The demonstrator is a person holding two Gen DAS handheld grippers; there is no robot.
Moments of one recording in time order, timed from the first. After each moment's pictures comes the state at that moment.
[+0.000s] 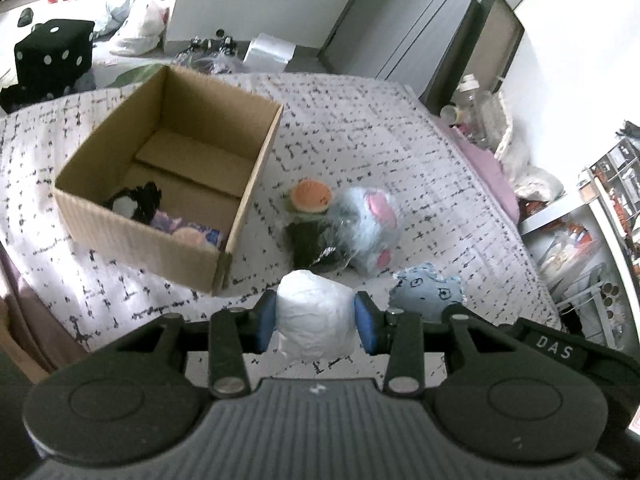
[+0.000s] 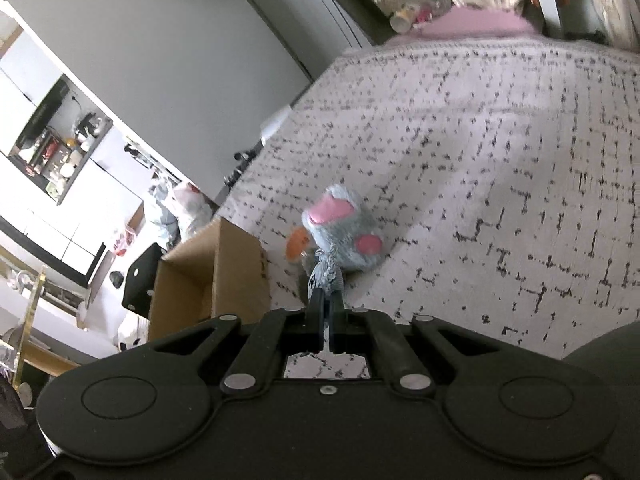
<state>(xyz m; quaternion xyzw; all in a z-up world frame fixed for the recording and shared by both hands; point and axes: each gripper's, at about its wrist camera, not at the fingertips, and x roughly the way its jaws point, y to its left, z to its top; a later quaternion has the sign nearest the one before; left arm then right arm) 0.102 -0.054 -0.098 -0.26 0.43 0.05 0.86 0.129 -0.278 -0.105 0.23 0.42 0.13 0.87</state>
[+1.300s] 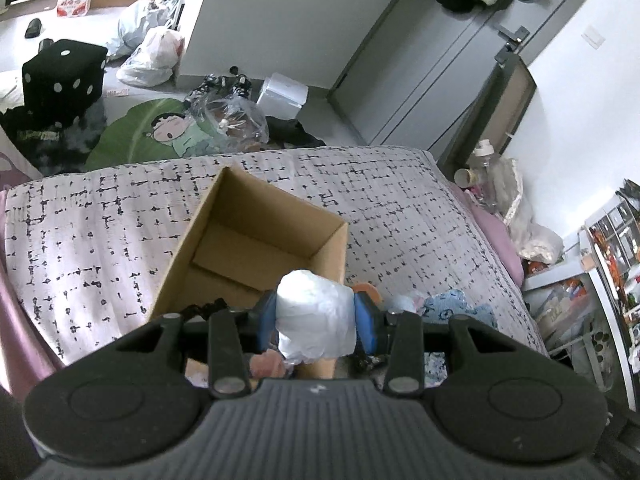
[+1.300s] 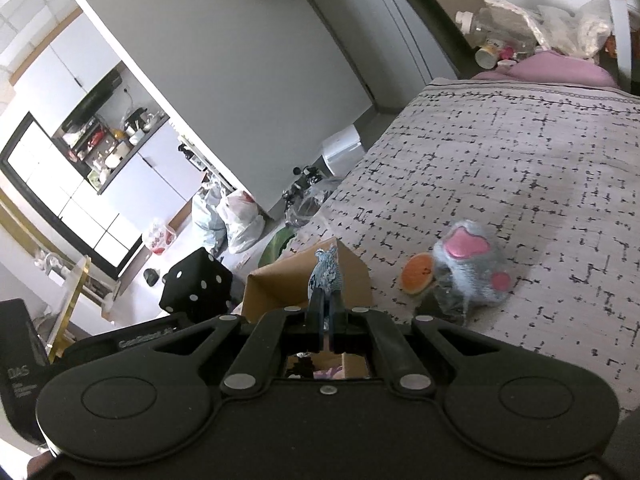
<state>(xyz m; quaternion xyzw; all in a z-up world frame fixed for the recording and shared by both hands) 0.133 0.068 -0.071 -0.28 0.40 0.05 0.87 0.140 -0.175 -0.065 0.20 0.38 0.18 0.88</state>
